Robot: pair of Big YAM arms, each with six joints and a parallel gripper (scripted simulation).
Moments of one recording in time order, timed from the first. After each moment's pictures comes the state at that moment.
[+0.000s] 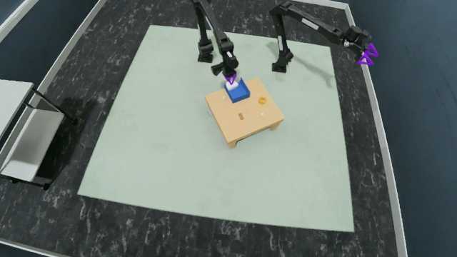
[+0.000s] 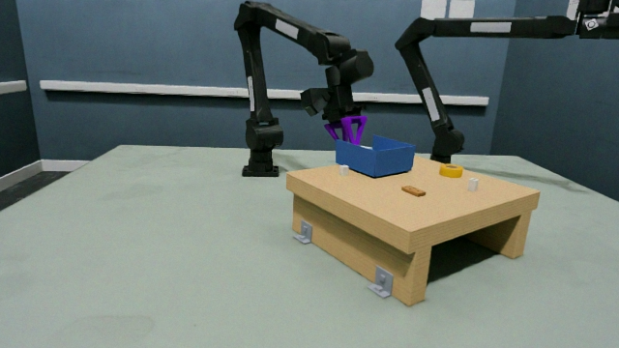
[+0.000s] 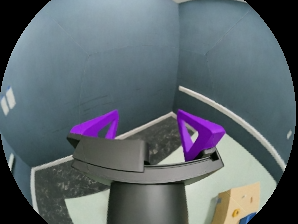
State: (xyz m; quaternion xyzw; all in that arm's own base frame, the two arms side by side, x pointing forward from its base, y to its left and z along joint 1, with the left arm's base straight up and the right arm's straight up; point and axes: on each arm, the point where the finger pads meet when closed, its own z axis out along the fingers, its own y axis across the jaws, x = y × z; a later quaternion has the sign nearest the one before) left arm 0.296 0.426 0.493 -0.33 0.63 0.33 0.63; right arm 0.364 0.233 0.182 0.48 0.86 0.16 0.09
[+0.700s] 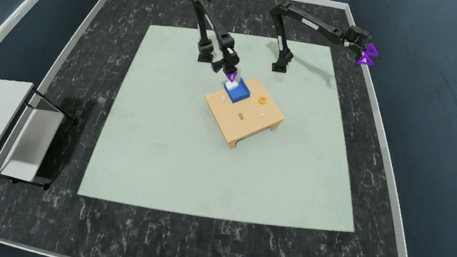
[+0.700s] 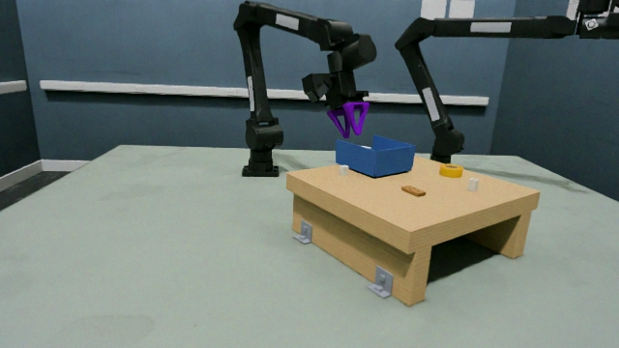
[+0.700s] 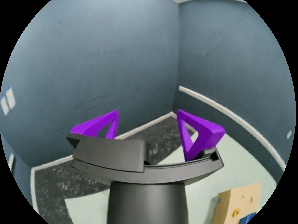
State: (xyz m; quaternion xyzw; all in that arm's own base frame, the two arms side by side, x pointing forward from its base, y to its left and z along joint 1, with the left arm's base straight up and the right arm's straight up) left arm 0.296 0.426 0.493 -0.33 0.63 0.33 0.63; right arm 0.368 0.236 0.216 0.48 0.86 0.16 0.09
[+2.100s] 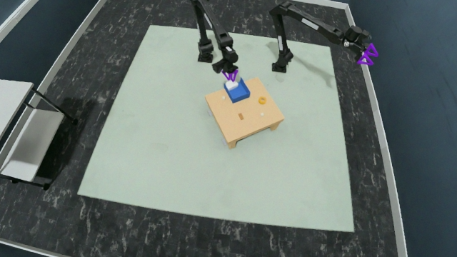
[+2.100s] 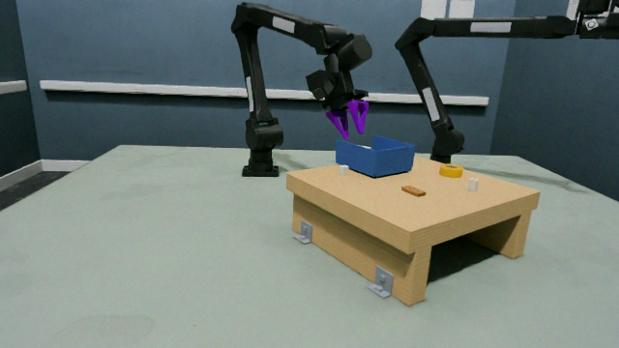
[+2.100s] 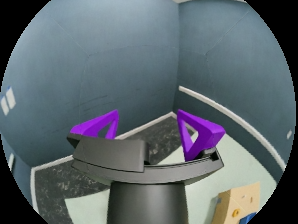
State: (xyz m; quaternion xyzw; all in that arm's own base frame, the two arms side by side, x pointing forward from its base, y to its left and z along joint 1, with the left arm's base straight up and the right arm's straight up) left arm 0.296 0.426 0.493 -0.33 0.63 0.33 0.63; right arm 0.371 0.238 0.216 0.35 0.91 0.18 0.14
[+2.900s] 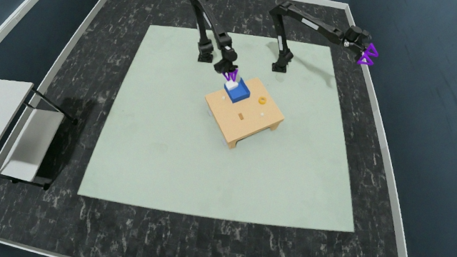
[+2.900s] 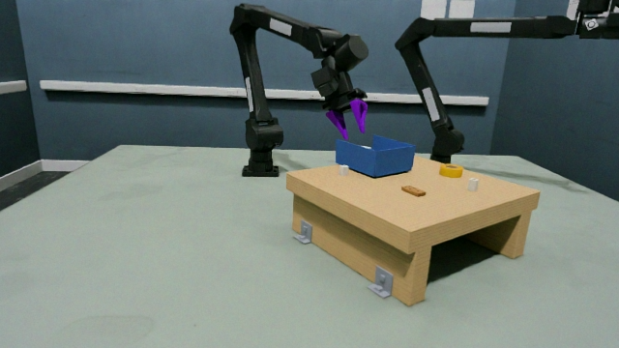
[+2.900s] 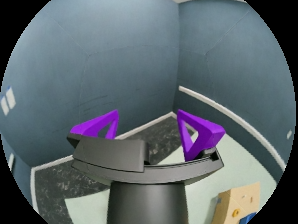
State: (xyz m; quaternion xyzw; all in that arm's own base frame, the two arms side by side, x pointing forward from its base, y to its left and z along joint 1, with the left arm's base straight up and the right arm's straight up) left arm 0.296 0.426 0.493 -0.33 0.63 0.33 0.63; right arm 0.373 0.240 0.217 0.25 0.93 0.20 0.19
